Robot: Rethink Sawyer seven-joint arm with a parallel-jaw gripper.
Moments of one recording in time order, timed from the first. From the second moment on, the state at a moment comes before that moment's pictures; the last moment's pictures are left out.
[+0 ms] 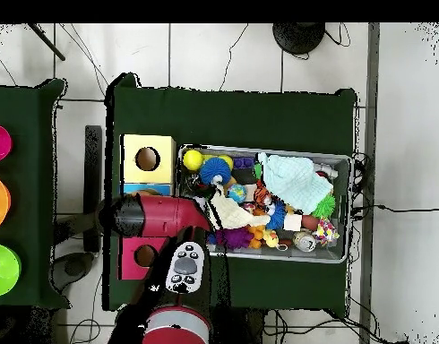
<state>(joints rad) 0.16 -0.49 -0.14 1.63 0.17 0.38 1.80</state>
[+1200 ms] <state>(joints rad) 0.17 -0.49 -0.14 1.64 0.17 0.39 1.80</state>
